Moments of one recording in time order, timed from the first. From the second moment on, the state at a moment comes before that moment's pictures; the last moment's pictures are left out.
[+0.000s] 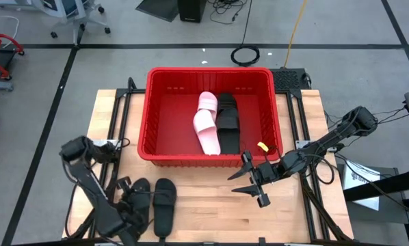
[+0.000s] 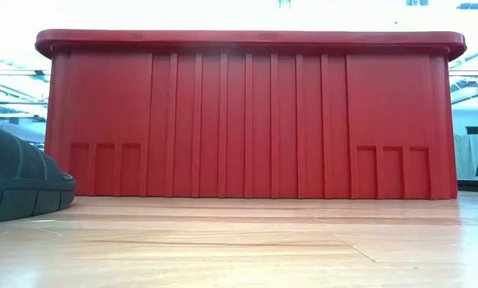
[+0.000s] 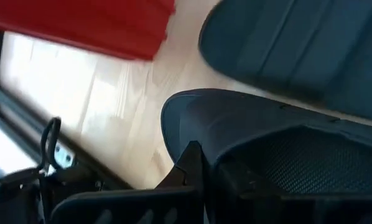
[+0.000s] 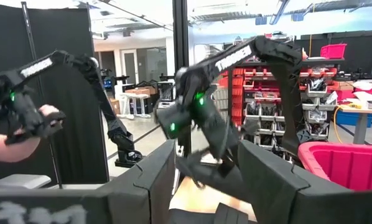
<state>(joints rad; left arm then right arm) -1.00 1.82 1.43 -1.57 -0.32 -1.43 0.52 1.28 0.69 0.75 0.22 0.02</state>
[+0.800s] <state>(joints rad) -0.95 1.36 1.48 -1.22 -1.18 -0.73 0.52 1.25 0.69 0.84 0.25 -0.08</state>
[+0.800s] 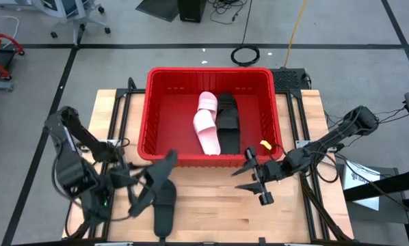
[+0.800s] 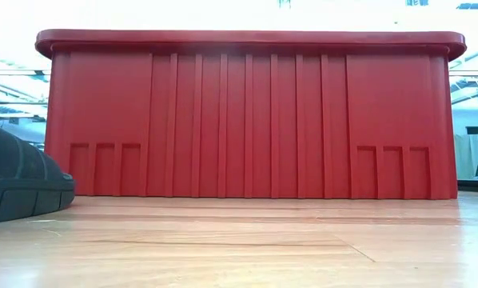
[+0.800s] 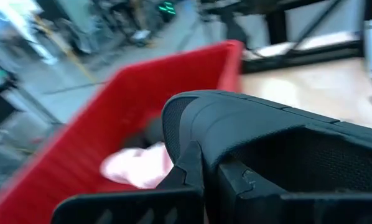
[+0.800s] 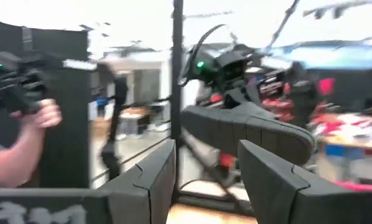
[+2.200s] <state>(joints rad) 0.41 1.55 1.08 -0.34 -0.51 0.51 -0.05 0.97 0.69 0.25 0.56 -0.23</state>
